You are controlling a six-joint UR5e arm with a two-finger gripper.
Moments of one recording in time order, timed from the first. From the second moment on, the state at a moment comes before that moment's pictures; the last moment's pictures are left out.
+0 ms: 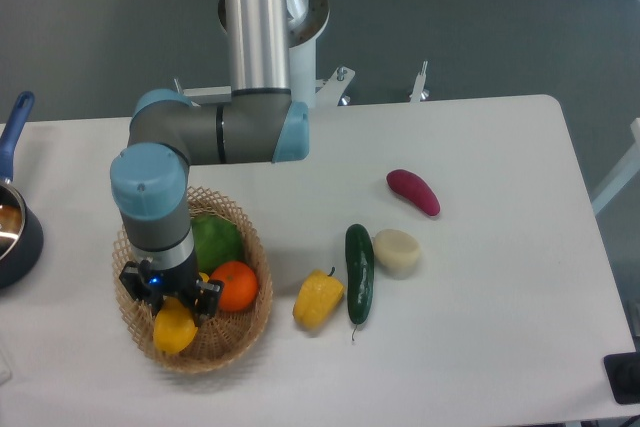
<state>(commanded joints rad) 2.09 -2.01 -1.61 -0.79 1.51 0.28</state>
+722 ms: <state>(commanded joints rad) 2.34 -1.93 -1.31 -0.79 1.40 0.23</state>
